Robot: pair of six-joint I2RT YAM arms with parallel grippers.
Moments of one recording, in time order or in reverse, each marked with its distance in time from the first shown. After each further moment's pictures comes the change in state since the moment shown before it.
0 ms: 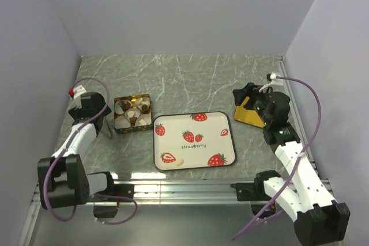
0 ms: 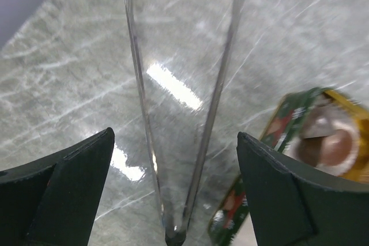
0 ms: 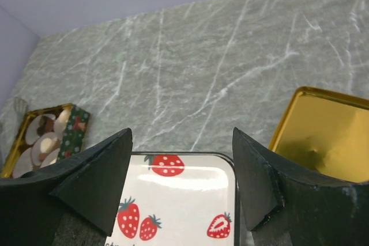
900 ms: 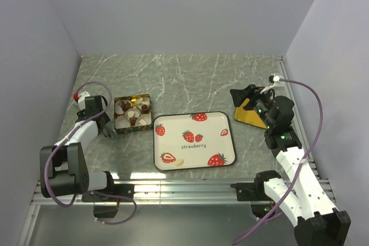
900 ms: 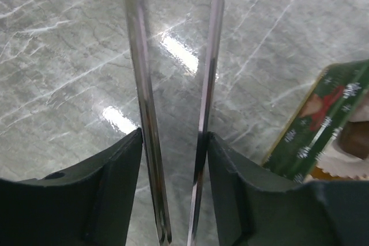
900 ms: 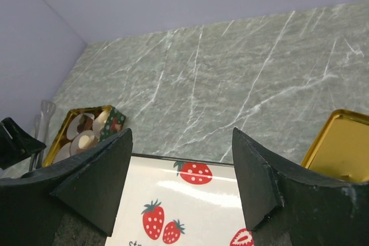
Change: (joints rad) left arm -0.005 0.066 -0.015 -0.039 0.005 -0.014; right arm 0.000 -0.055 -0.020 0.074 -0.100 0.041
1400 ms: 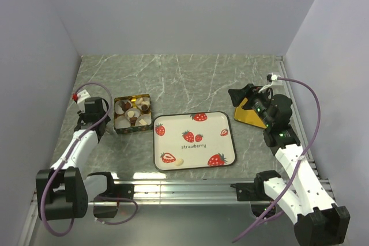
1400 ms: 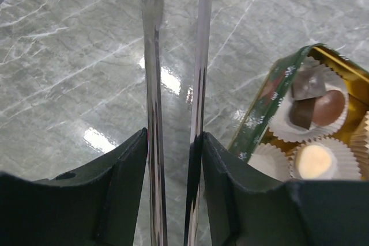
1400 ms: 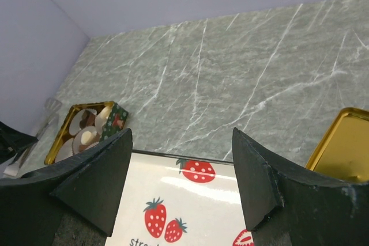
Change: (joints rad) left arm -0.062 -0.199 -0.039 -0.047 -0.011 -0.034; right arm 0.000 0.039 0.000 0.022 -0.026 0.008
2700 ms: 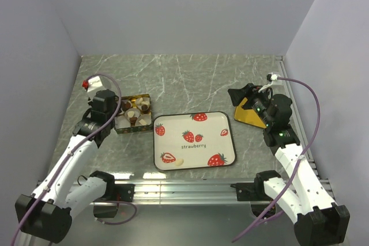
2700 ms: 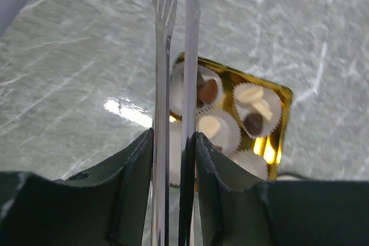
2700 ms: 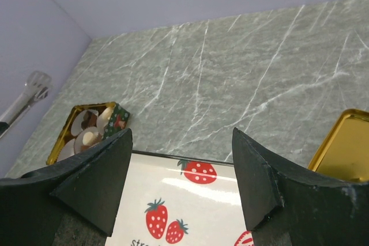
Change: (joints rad) left arm -0.350 -0.181 0.222 -0.249 -0.135 -0.037; right arm 0.000 0.003 0.000 0.008 -0.004 0.004
